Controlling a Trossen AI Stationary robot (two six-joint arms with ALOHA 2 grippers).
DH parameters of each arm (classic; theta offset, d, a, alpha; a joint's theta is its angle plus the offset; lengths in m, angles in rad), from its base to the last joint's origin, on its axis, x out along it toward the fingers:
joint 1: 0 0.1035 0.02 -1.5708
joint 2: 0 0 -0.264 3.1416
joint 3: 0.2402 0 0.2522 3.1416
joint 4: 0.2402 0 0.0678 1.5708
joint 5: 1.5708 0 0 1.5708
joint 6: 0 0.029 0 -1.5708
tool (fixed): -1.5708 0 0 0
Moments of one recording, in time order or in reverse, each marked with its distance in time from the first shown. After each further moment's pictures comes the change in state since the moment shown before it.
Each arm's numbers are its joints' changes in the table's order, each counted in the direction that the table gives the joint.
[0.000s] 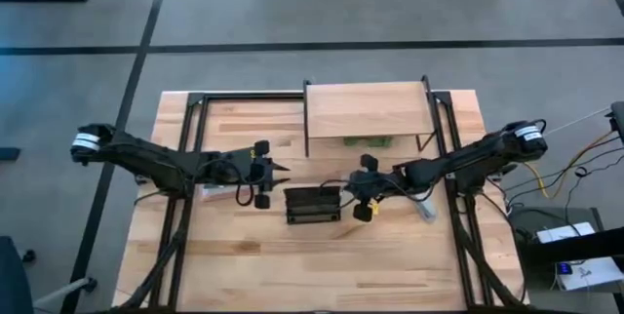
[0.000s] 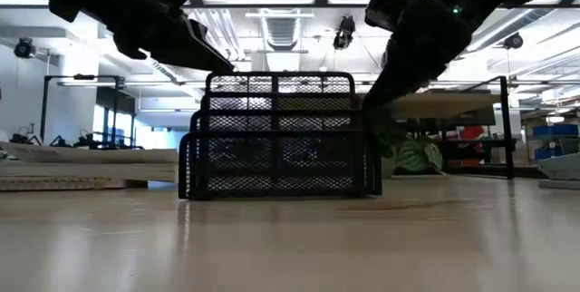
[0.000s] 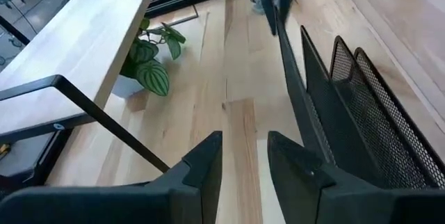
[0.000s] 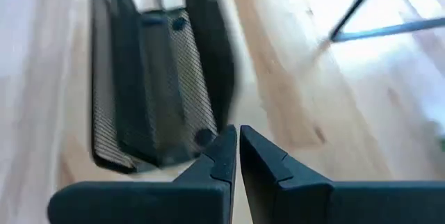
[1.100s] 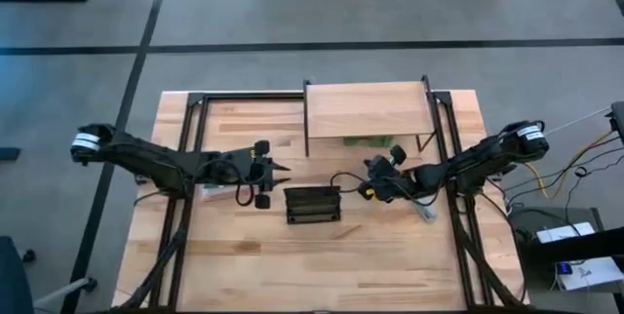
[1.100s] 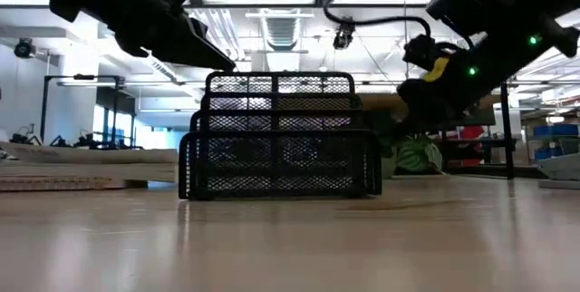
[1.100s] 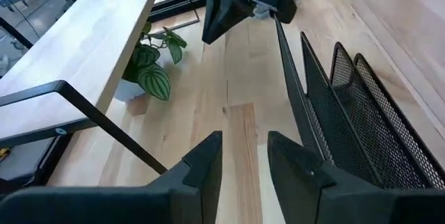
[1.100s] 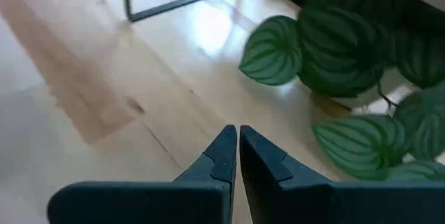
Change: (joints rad) left arm 0.000 0.000 0.000 -0.018 0.000 0.000; right arm 0.000 -0.008 -0.276 -0.187 -0.544 0.315
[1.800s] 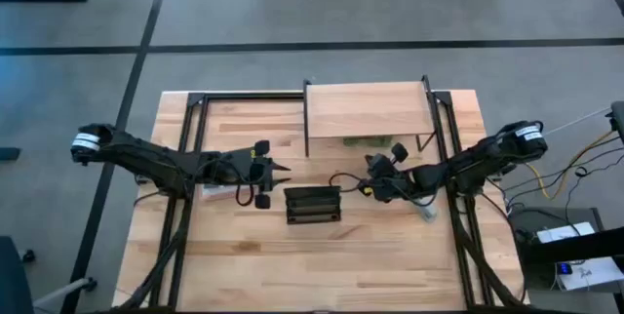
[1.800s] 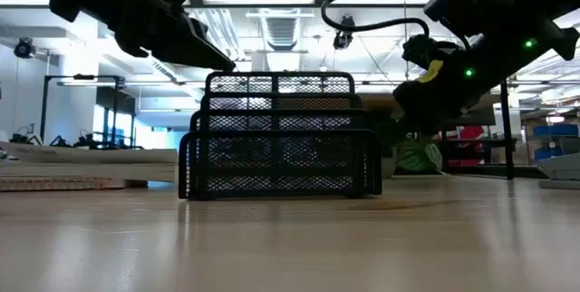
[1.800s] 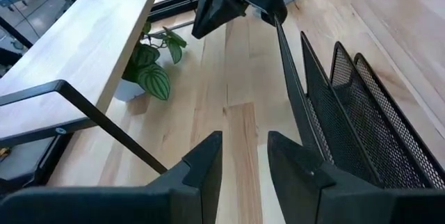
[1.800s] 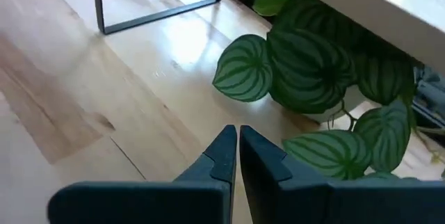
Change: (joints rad) left arm 0.000 0.000 0.000 0.002 0.000 0.000; right arm 0.000 0.011 0.008 0.008 -0.092 -0.041
